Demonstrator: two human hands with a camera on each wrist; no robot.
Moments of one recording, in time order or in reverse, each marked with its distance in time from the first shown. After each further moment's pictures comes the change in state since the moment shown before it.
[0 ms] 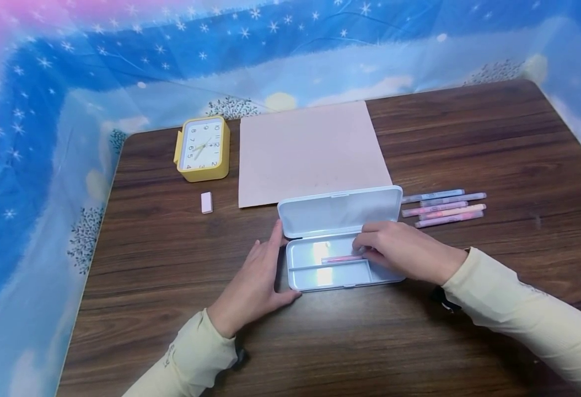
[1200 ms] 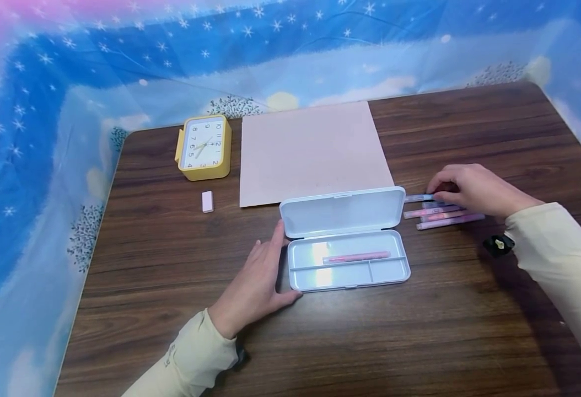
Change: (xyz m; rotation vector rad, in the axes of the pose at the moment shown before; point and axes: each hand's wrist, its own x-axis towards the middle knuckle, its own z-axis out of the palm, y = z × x) left_hand -0.001 0.000 0.002 0.031 0.007 0.000; right_hand -0.031 0.143 -0.053 -0.038 0.032 0.298
